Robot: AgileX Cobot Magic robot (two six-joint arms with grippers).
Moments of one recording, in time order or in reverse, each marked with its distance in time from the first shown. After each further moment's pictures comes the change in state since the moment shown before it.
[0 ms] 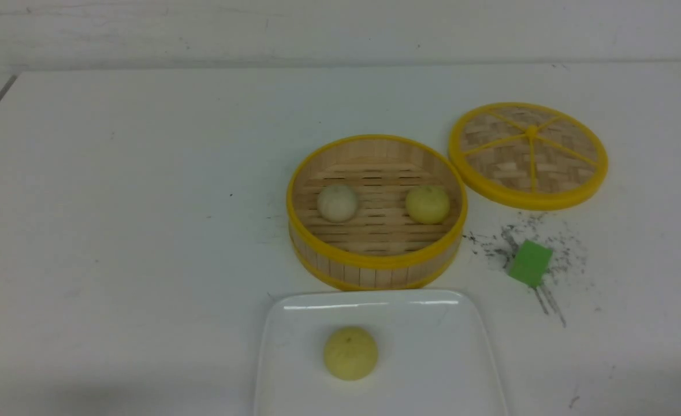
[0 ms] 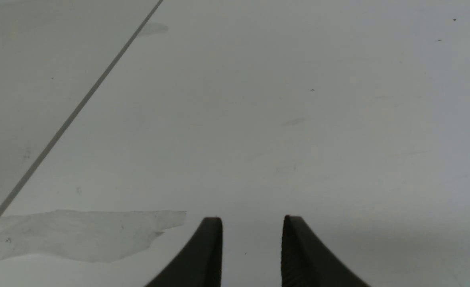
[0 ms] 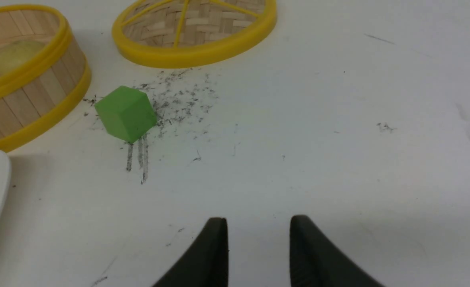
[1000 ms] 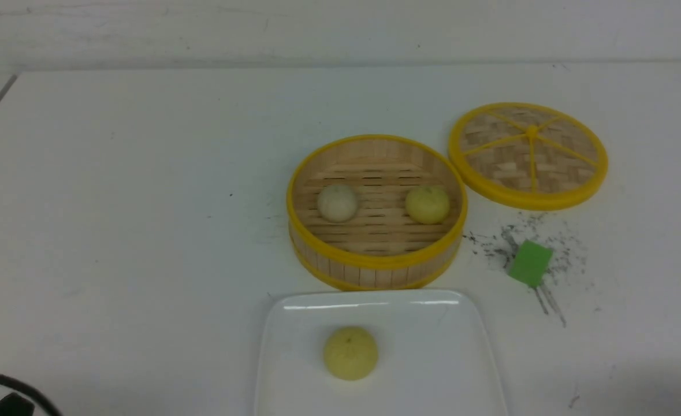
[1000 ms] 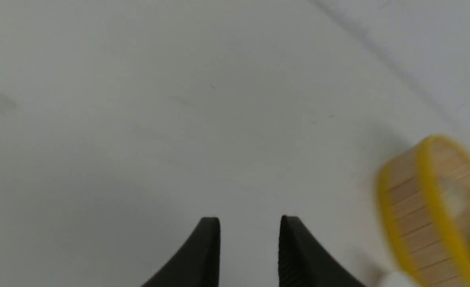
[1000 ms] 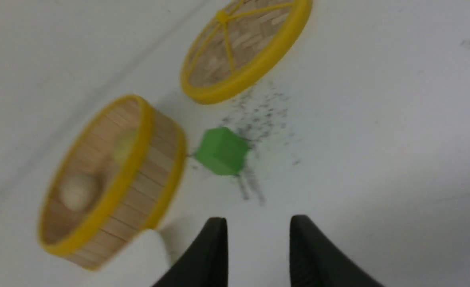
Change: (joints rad) right arm 0.000 0.000 0.005 0.383 -0.051 0.292; left arm 0.000 0.000 0.001 -0.533 -0.069 -0.500
